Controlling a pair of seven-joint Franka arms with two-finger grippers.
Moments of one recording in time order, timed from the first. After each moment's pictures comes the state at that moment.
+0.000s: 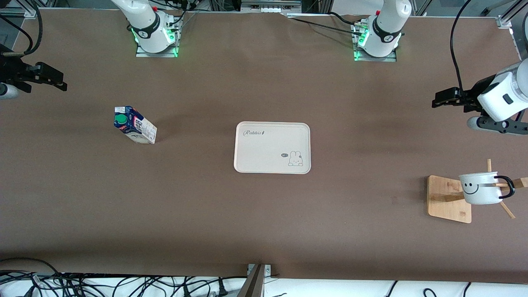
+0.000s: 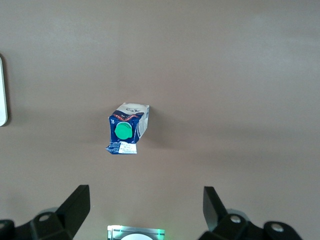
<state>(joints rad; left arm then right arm) -0.05 0.13 0.08 -1.58 -0.09 1.49 0.13 -0.09 -0.06 0.02 -1.70 -0.01 1.55 -0.14</state>
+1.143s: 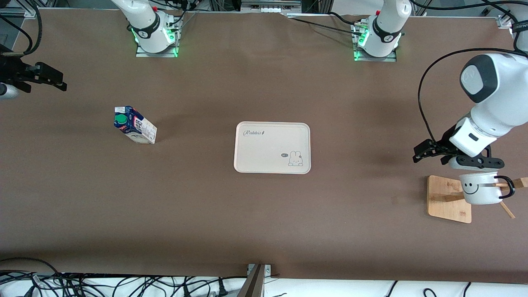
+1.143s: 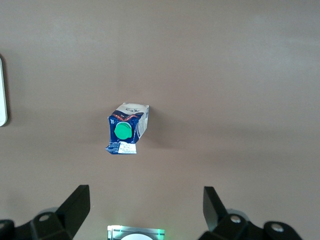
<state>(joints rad) -0.04 0.17 0.05 -1.97 -0.18 2.35 0.13 -0.09 -0.06 0.02 -1.70 -0.01 1.55 -0.14</state>
